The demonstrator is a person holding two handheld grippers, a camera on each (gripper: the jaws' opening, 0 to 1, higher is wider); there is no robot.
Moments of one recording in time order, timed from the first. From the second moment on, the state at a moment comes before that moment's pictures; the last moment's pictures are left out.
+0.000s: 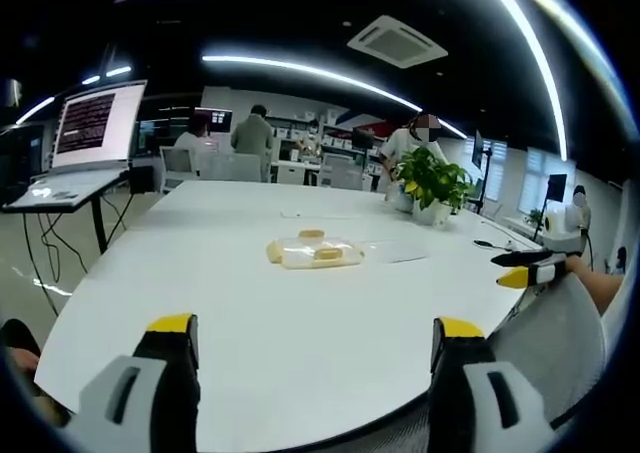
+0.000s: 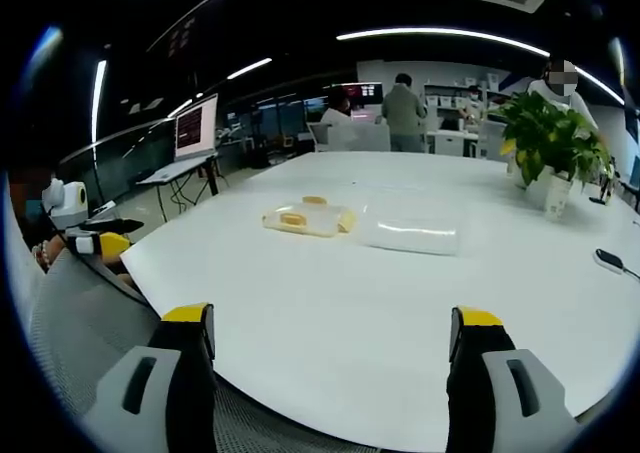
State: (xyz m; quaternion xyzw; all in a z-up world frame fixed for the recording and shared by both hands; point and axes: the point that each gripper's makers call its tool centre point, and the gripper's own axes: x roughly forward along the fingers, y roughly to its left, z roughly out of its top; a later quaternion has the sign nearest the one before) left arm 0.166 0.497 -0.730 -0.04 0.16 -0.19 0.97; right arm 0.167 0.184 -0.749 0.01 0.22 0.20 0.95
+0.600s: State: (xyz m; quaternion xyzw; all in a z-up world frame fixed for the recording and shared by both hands) left arm 0.165 0.496 -0.730 -0.04 0.16 -0.19 0.97; right arm 0.167 0.183 -0.749 0.01 0.22 0.20 0.95
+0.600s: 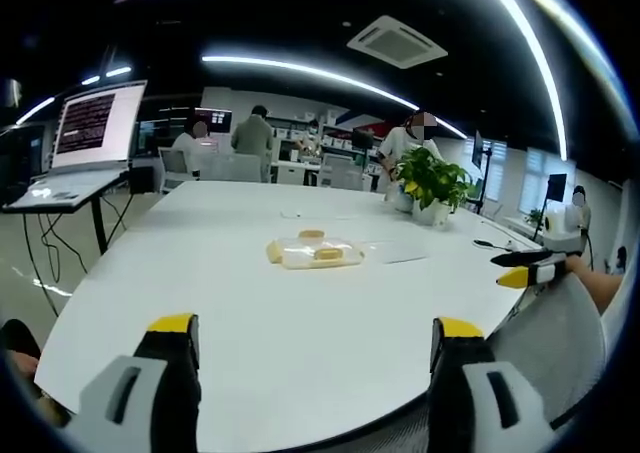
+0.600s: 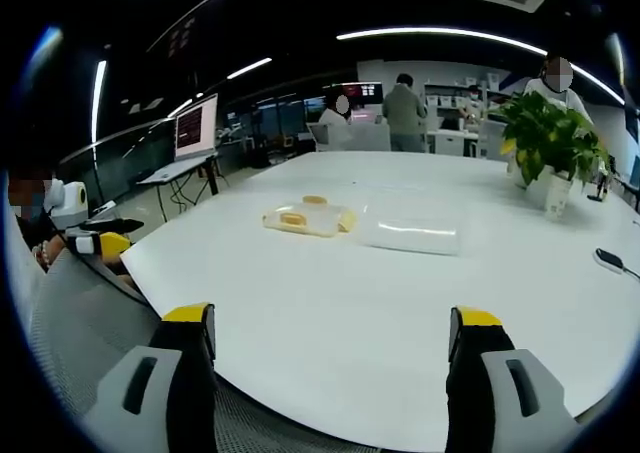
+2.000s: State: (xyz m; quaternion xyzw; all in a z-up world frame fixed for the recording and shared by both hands) left arm 0.183 0.507 -0.739 -0.02 0.20 -0.21 0.96; right arm 0.168 0.193 -0.750 -0.04 0.25 0.24 0.94
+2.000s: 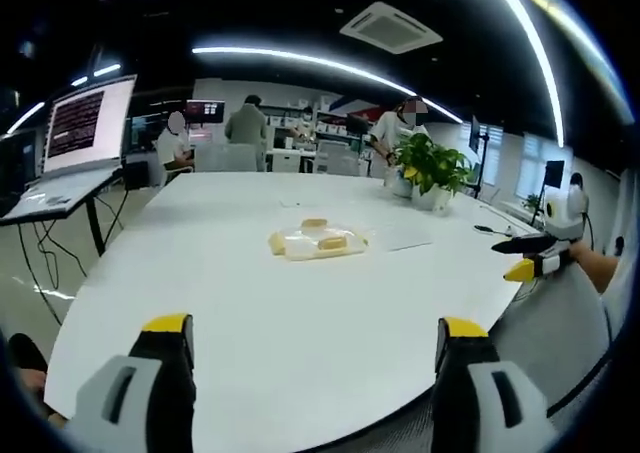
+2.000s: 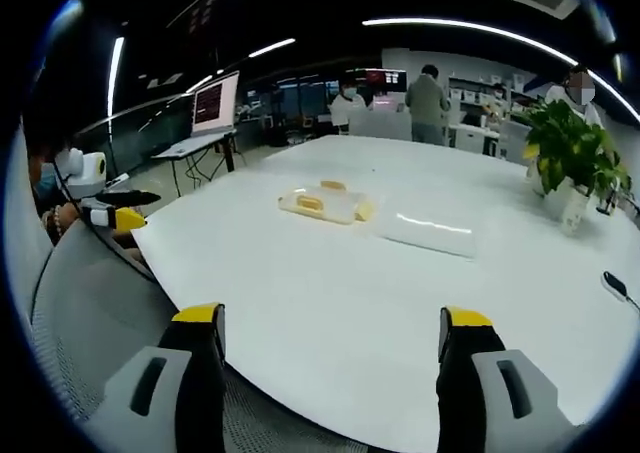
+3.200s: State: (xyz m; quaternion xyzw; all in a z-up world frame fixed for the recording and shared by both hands) left arm 0.332 0.500 -0.724 0.28 0.24 -0.36 0.85; right arm 0.312 0.224 -0.718 -0.25 0.22 0.38 0.86
